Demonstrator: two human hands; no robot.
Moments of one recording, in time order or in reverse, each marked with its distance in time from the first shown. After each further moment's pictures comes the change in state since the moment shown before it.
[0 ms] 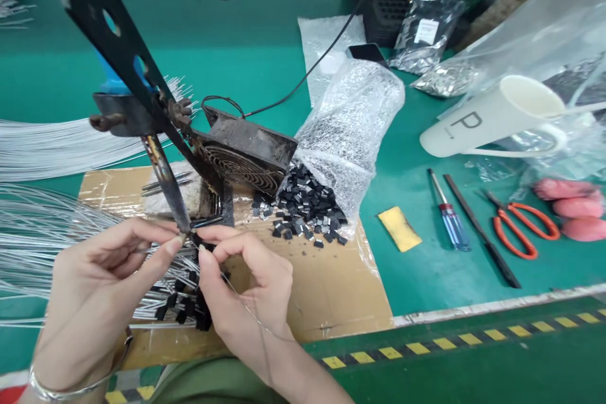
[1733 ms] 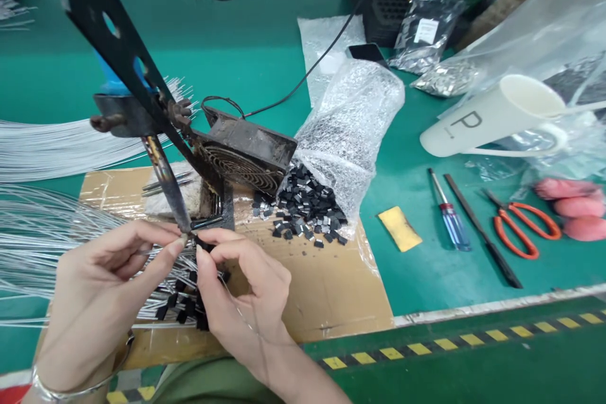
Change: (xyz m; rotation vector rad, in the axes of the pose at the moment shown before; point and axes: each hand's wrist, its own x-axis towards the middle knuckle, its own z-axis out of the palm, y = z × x) left_hand 0.001 0.004 0.003 0.010 0.008 0.052; right_hand -0.006 0.011 0.004 -0.032 0.030 -0.146
